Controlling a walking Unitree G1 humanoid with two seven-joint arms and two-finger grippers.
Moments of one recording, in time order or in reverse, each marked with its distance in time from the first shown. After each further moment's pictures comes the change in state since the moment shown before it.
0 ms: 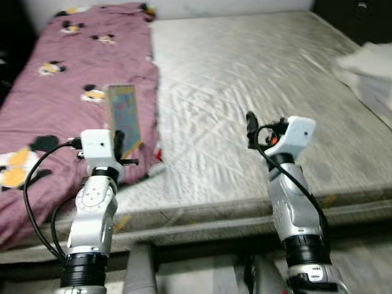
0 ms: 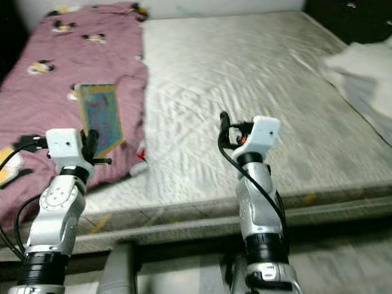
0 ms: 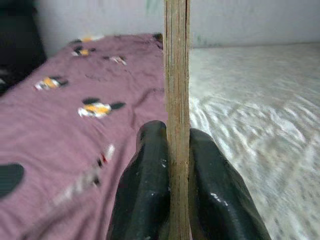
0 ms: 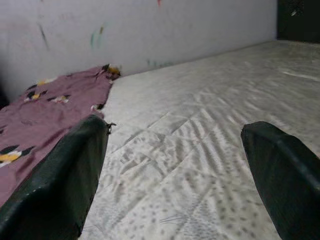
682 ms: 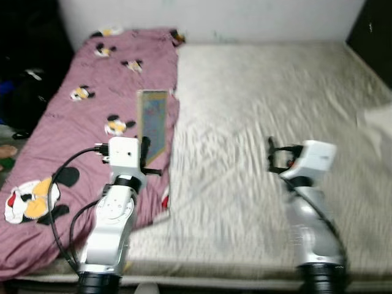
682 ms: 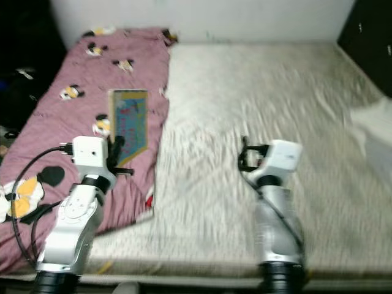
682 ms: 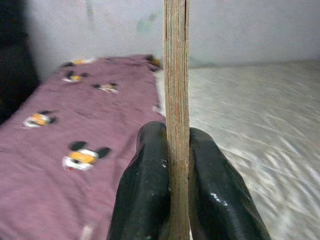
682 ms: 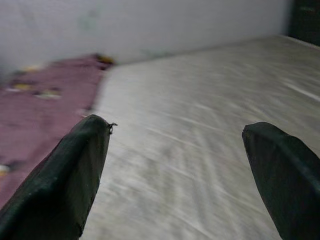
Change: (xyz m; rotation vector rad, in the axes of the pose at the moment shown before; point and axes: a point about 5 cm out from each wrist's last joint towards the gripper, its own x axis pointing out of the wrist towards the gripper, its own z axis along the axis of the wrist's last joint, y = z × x) left arm -0.022 -0.030 0.000 0.031 0.012 -0.102; right arm -0.030 -0.018 -0.012 -0.034 0.096 -0.097
